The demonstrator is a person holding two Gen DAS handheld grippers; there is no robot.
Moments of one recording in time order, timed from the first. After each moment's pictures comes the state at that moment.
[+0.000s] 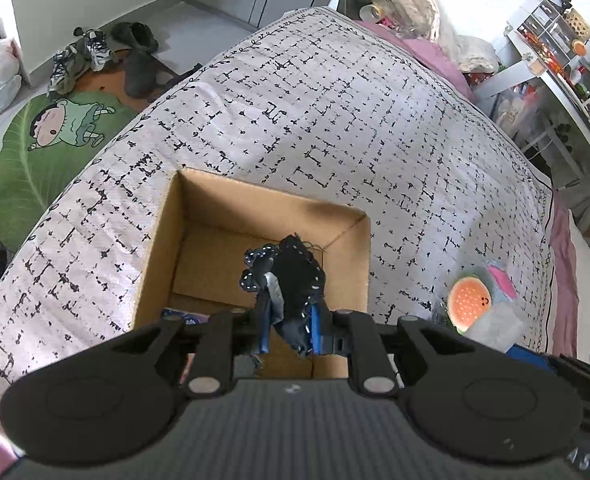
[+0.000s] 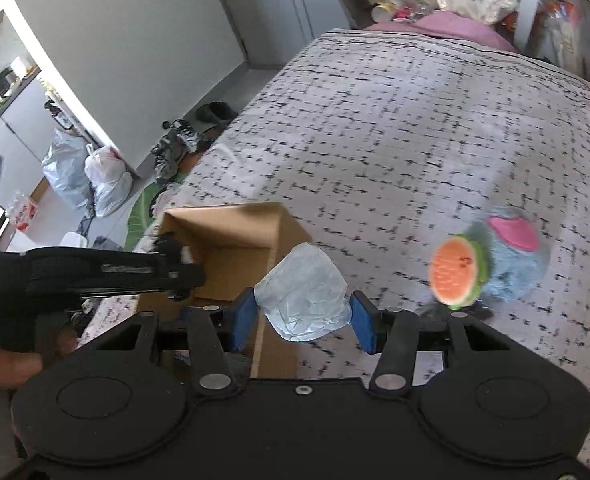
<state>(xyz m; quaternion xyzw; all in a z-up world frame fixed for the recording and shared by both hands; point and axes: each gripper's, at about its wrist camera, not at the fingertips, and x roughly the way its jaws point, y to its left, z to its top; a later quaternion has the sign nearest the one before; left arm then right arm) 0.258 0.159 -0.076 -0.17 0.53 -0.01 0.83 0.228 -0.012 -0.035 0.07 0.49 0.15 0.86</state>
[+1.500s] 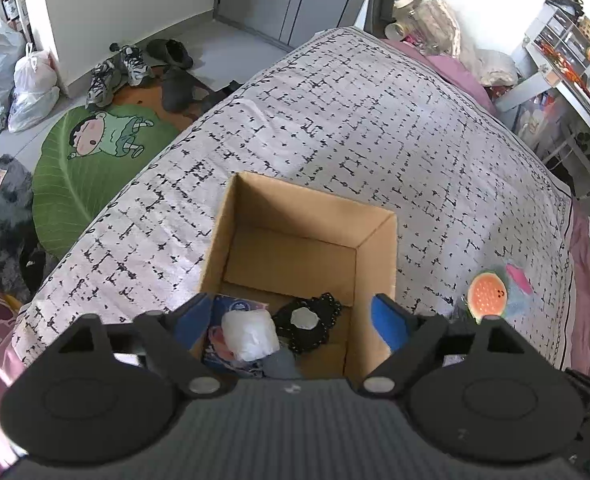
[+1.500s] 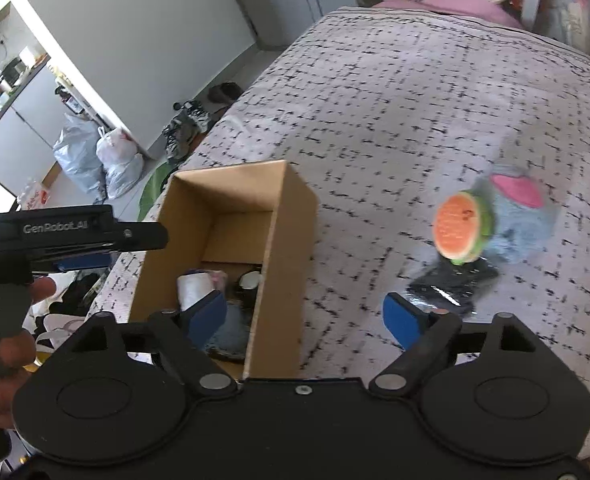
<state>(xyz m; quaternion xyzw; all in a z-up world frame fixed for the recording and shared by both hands) 0.222 0.166 -0.051 -0.15 0.51 0.03 0.85 0.206 -0.038 -0.049 0.09 0.51 0.16 0.84</state>
